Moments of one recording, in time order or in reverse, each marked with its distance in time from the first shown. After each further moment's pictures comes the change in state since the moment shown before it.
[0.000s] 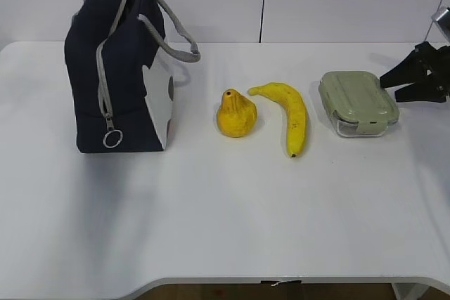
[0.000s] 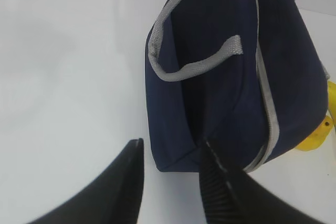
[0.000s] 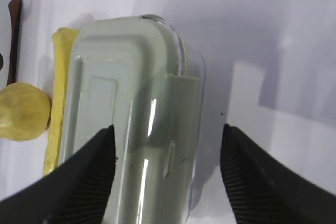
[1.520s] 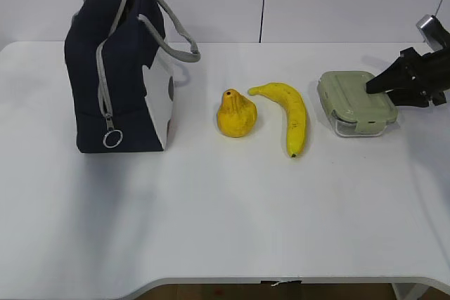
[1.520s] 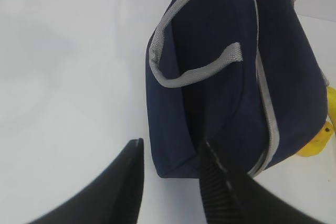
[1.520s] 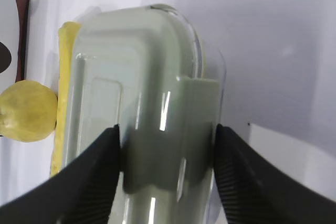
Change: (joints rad) left arm 0.000 0.000 0.000 0.000 -0.018 0.000; right arm 0.036 0.040 -0.004 0.028 0.002 0.000
